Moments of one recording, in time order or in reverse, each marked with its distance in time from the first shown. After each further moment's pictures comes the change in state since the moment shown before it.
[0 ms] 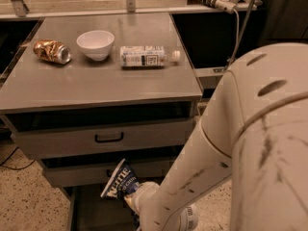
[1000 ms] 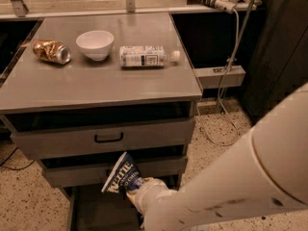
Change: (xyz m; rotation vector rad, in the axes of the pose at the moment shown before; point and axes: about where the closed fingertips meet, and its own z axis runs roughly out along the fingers) arm -0.020 -0.014 -0.045 0.050 -0.058 -0.028
